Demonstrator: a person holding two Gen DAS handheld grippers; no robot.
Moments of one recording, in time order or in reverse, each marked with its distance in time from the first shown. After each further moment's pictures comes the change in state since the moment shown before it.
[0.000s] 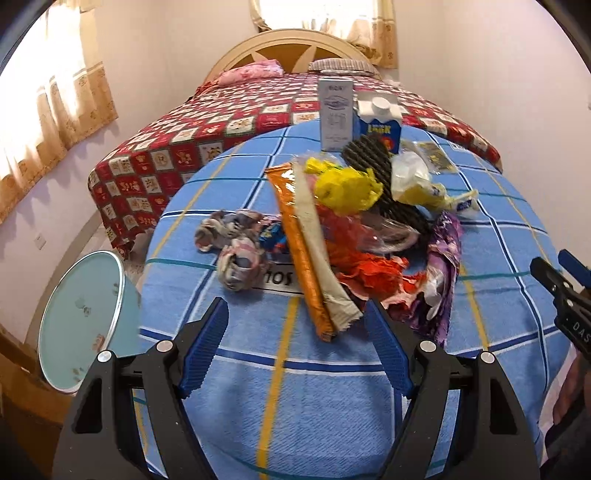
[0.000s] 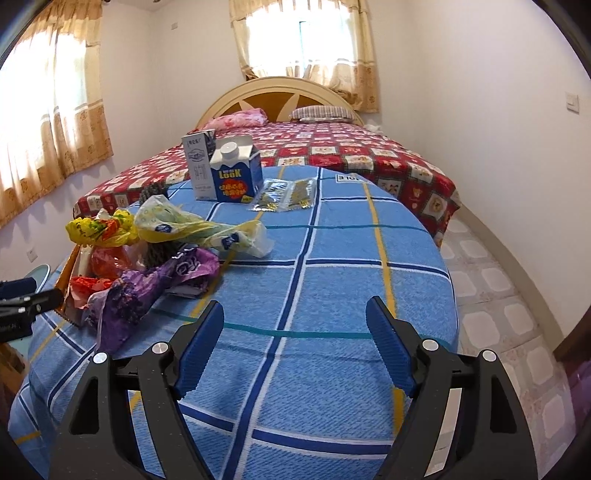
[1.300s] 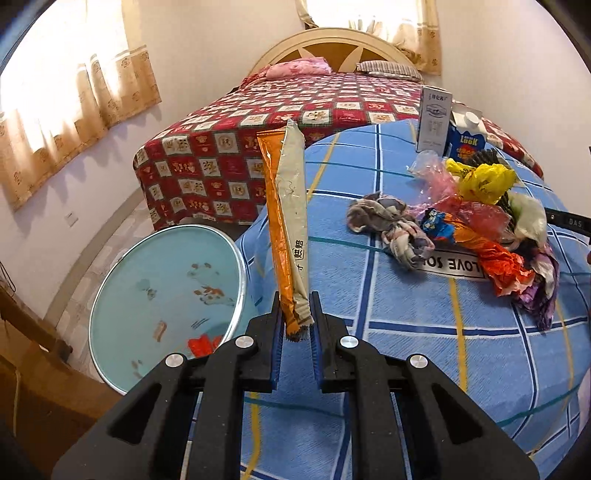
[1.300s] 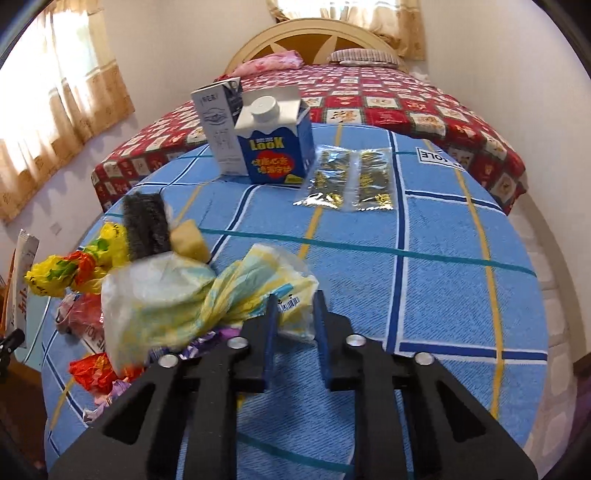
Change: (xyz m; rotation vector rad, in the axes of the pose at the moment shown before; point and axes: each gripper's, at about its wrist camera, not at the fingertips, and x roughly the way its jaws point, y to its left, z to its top) left arm -0.008 0.127 -0.019 -0.093 0.004 0.118; right arm 0.106 0.039 0.070 -0.039 0.252 0.155
